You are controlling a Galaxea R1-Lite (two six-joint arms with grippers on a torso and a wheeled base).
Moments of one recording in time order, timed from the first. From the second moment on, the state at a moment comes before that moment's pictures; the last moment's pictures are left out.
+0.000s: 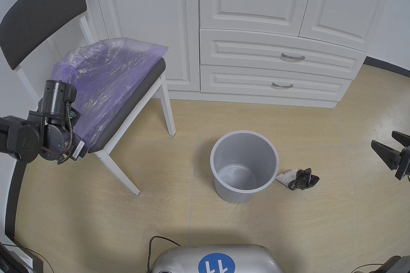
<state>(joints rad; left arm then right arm) -0.18 1.68 -0.91 -0.12 0.62 0.45 0.06 0.90 -0.48 -0.27 0.13 0.00</state>
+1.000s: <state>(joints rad) -0.14 1.76 -0.97 -0.14 0.67 0.47 0.05 0.90 -0.47 -0.27 0.14 0.00</state>
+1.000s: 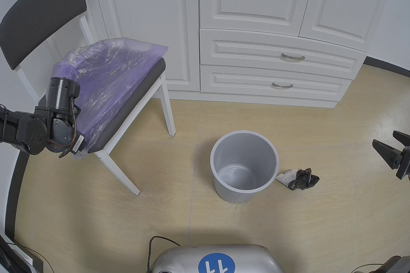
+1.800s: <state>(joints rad) -0.26 1.63 -0.92 -0.25 0.61 0.60 0.06 0.88 -0.46 -0.28 0.14 0.00</state>
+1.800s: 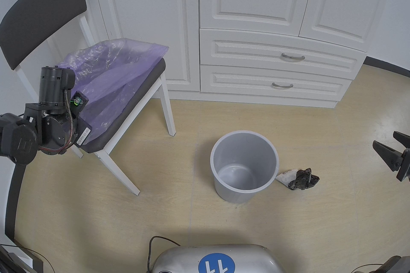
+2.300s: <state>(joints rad) -0.26 1.40 -0.86 -0.30 0.32 1.32 0.06 0.90 -0.44 -0.28 0.14 -0.02</state>
